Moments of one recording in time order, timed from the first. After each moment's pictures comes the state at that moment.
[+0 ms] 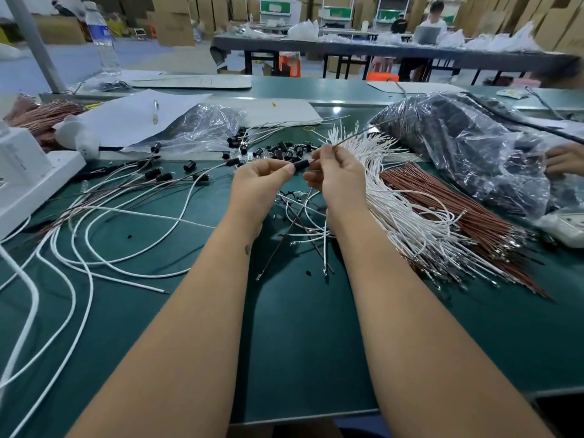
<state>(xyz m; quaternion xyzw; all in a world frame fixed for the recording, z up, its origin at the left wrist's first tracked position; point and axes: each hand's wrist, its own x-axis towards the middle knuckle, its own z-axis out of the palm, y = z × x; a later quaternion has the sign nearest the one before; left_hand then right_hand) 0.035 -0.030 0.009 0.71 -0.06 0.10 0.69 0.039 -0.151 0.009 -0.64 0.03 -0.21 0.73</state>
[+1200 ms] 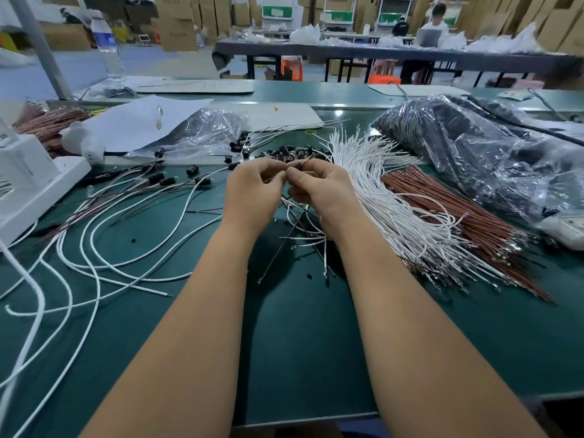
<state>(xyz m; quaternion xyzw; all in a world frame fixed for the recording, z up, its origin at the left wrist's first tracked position) 0.032 -0.023 0.014 0.82 -0.13 0.24 0.50 0.029 -0.143 0.013 -0.67 -0.04 -0.08 0.74</state>
